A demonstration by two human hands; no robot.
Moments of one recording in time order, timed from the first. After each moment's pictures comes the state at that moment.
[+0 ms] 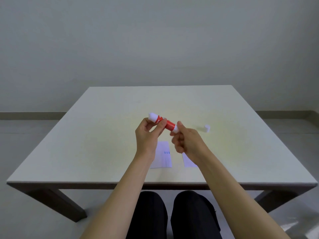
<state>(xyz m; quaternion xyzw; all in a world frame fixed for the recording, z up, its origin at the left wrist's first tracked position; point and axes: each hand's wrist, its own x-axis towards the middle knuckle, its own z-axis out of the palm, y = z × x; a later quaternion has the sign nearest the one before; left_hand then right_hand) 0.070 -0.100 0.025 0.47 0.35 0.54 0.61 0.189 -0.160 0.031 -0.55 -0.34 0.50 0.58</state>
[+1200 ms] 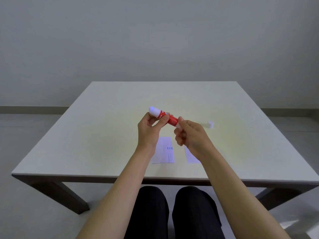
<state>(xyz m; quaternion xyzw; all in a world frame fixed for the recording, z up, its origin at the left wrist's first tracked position) 0.064 -0.097 0.027 0.50 0.34 0.52 0.60 0.189 -0.158 0.031 -0.52 -0.35 0.49 0.61</state>
